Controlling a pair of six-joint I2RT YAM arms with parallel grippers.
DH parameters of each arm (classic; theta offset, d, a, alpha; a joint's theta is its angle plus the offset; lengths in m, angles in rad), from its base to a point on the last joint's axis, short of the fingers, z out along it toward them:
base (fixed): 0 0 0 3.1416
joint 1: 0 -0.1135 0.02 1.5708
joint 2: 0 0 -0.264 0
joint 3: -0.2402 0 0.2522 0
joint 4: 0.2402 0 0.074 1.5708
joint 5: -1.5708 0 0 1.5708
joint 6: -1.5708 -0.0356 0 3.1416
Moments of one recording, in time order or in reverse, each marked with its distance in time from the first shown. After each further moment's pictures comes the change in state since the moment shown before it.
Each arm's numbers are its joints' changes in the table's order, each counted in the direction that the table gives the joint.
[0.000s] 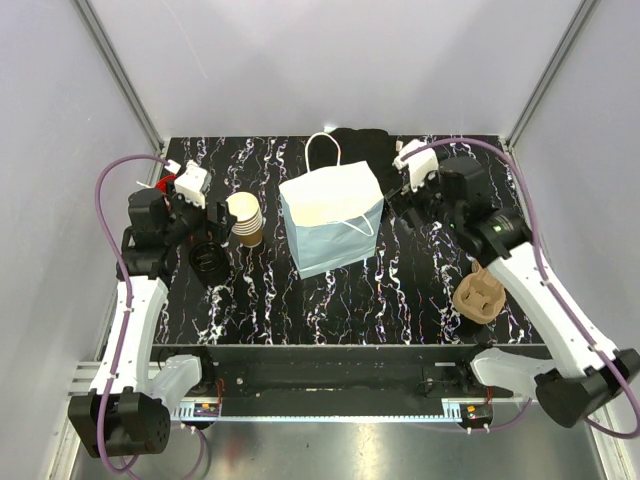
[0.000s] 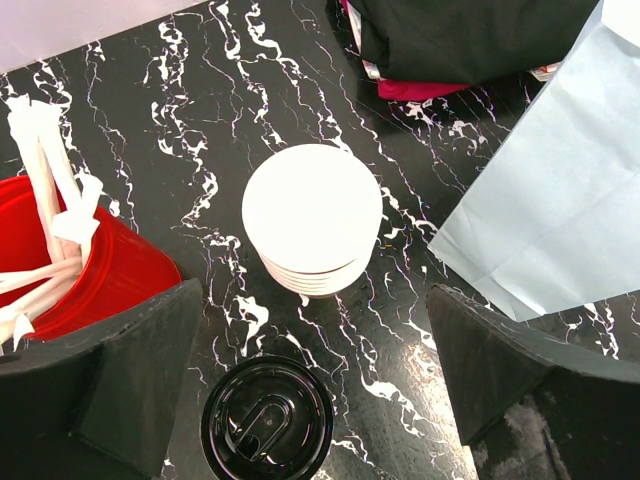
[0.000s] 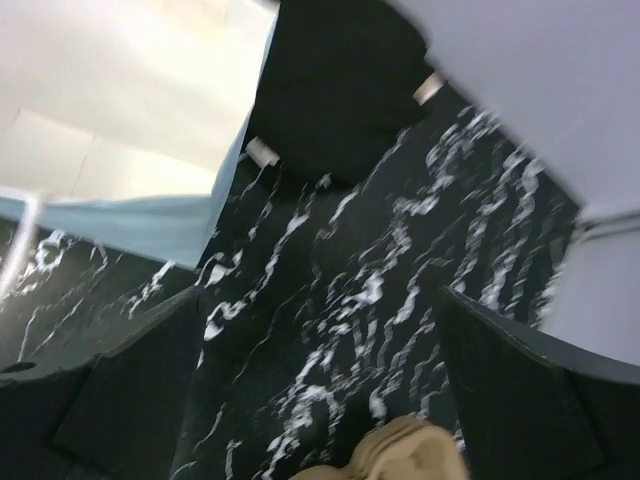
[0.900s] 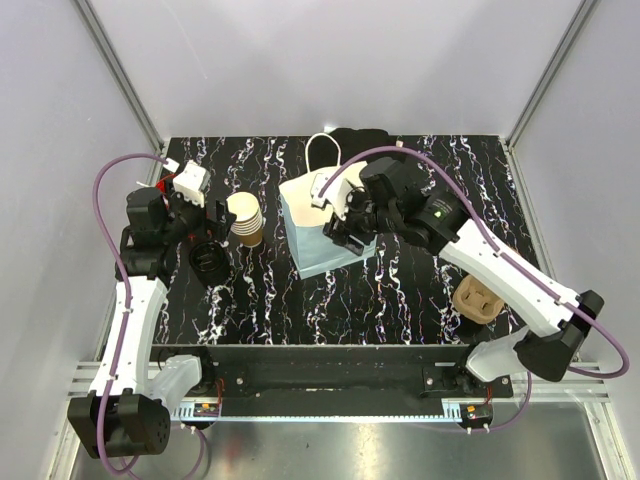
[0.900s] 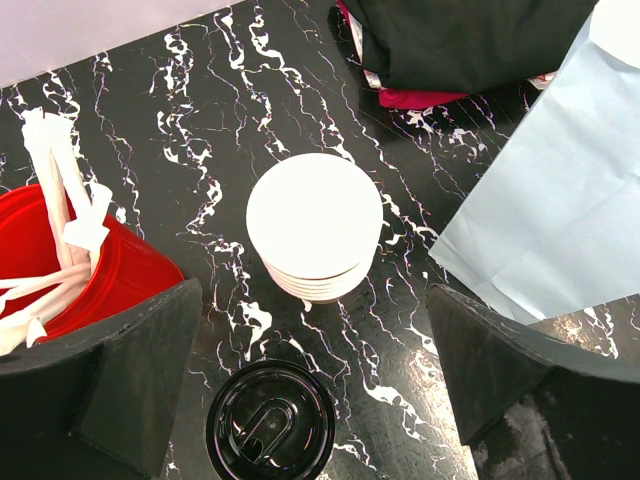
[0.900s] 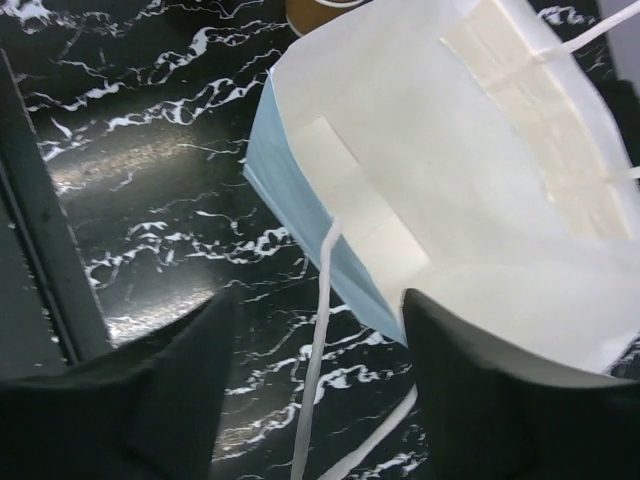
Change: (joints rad) left arm 0.000 -0.003 -0.012 0.000 0.000 0.001; right arm -0.313 0.286 -0.209 0.167 0.291 0.082
